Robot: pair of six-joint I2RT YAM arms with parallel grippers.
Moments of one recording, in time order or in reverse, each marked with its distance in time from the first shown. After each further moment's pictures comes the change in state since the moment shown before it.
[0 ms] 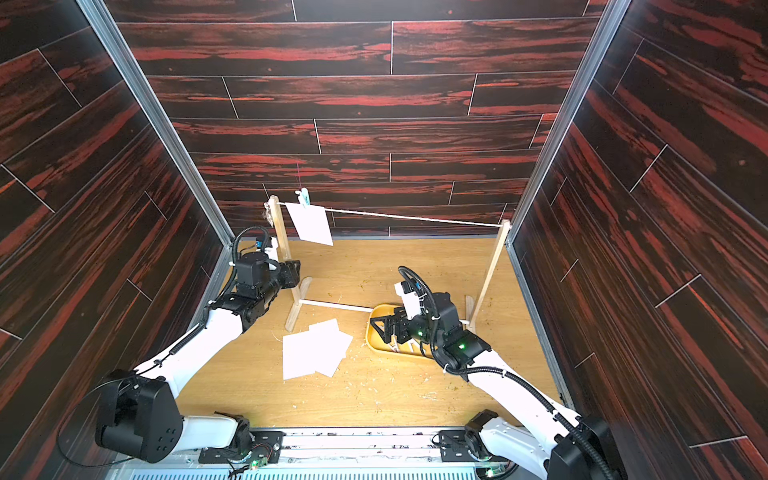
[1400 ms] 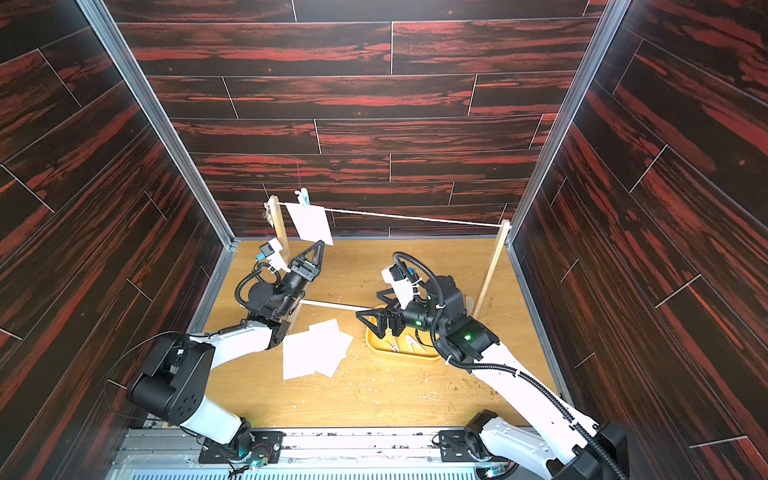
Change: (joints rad) left arm -0.135 0.240 -0.228 1.303 0.214 -0.623; right arm 0.049 -0.007 0.204 -0.061 -0.157 -0.101
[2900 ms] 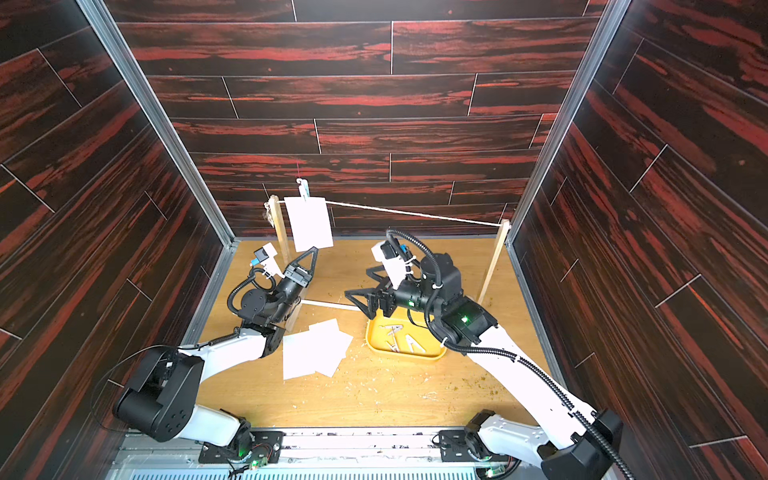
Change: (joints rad) left arm -0.006 -0.105 -0.096 0.003 0.019 -0.082; right arm 0.029 0.140 0.308 -0.058 0.013 -0.056
